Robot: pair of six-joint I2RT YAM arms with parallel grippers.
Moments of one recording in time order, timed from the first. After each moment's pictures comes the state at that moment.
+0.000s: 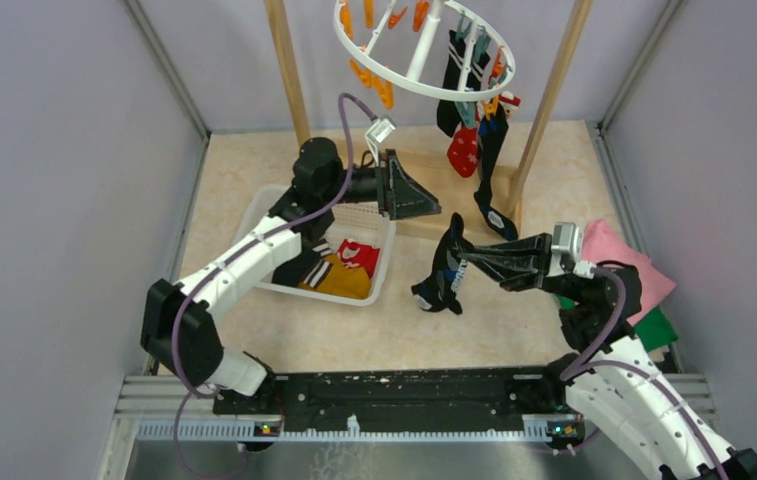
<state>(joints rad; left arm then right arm) -0.62 1.48 1.22 0.37 0.96 -0.75 0.44 0.61 0.52 0.68 -0.85 0.25</state>
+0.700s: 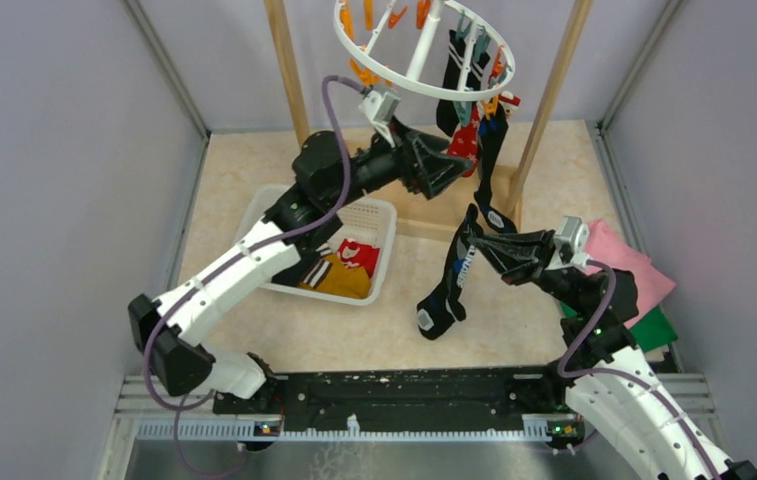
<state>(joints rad) -0.77 1.35 1.39 0.20 0.39 -0.46 0.42 0.51 0.45 0.55 -0.61 0.20</state>
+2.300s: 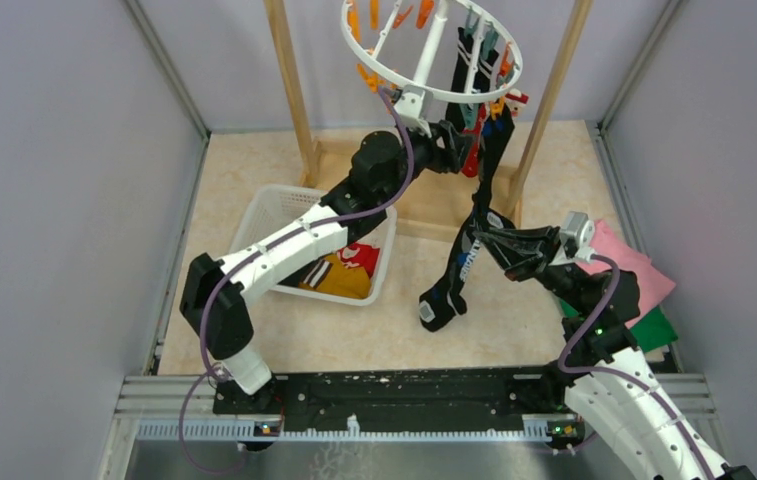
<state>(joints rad) -0.82 1.67 1.54 0.29 -0.10 -0.30 0.38 0.50 0.45 0.53 -0.57 0.23</state>
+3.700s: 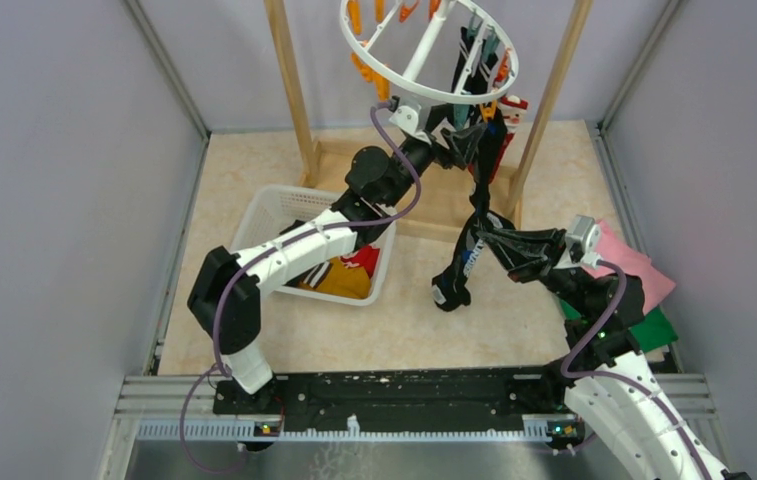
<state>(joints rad) -0.82 1.71 1.41 0.74 -0.02 -0.15 0.37 0.48 0.45 0.54 -0.57 0.23</state>
